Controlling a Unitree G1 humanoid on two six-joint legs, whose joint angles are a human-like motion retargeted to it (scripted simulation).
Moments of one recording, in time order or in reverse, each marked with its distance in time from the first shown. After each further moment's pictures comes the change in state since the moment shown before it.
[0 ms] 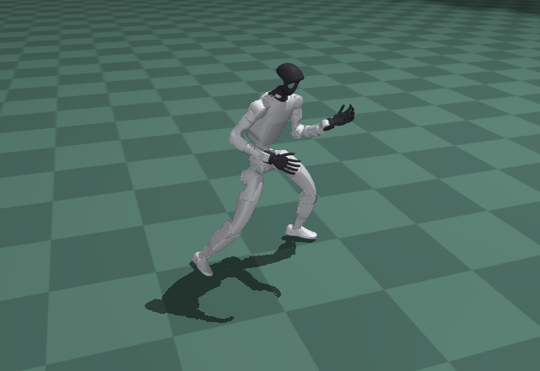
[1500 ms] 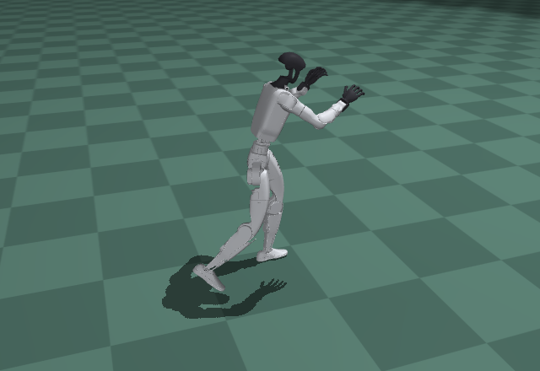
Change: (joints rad) left arm -0.133 0.602 -0.157 -0.096 0.497 0.313 0.090; right arm -1.313 -0.085 0.424 0.517 -0.381 0.241 -0.369; waist 0.463 0.141 -0.164; left_leg 0.126 -0.245 0.266 -0.500 0.015 0.198; right_leg -0.140 0.267 0.188 0.060 0.286 0.028
